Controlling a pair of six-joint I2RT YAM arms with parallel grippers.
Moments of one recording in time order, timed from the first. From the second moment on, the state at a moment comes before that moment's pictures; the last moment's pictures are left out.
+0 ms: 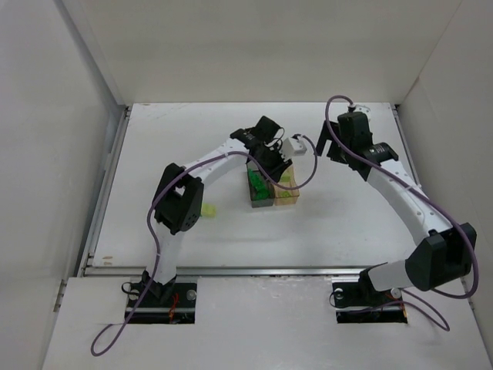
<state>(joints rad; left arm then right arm) -0.69 2.09 1.80 -0.72 0.43 0.46 0.32 1.40 1.28 -0.57 0.30 0.47</state>
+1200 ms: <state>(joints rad) -0.38 1.94 1.51 -0.60 -0.01 0.26 0.49 1.52 1.29 -0.52 0.23 0.37</state>
